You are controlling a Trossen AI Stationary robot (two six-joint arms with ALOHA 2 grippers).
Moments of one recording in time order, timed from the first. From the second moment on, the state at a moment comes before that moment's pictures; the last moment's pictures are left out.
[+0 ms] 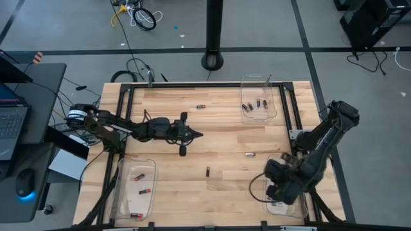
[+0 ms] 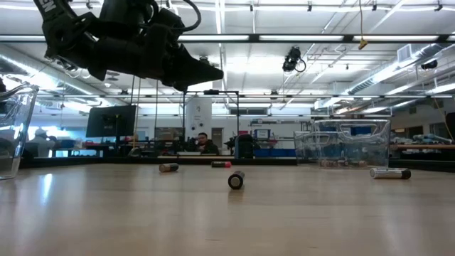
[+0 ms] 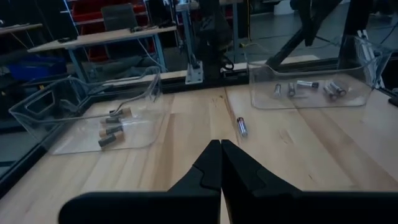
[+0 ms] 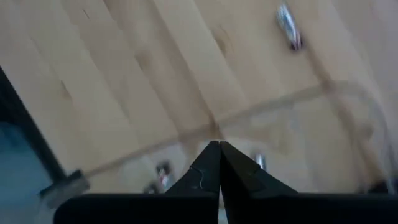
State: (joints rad) left arm 0.04 1.48 0.51 0.85 0.02 0.12; right arm 0.87 1.44 1.18 -1.22 0.24 1.38
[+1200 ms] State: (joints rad) left arm 0.03 1.39 0.73 0.12 -0.03 0.05; right arm -0.03 1.44 0.65 0.26 -0.12 -0.02
